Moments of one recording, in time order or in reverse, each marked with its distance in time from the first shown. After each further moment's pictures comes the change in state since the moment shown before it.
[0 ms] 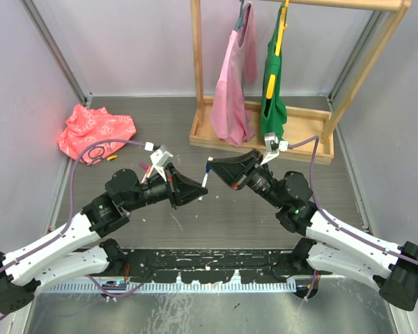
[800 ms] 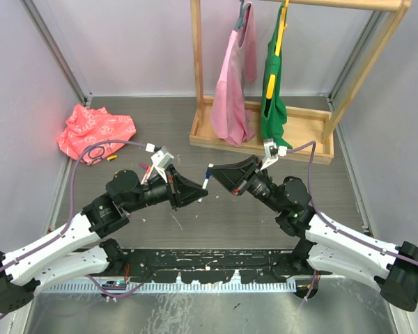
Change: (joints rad) left arm -0.004 -0.003 0.000 -0.017 -0.011 0.000; right arm 0.010 -0.018 -0.076 0.048 -0.007 0.055
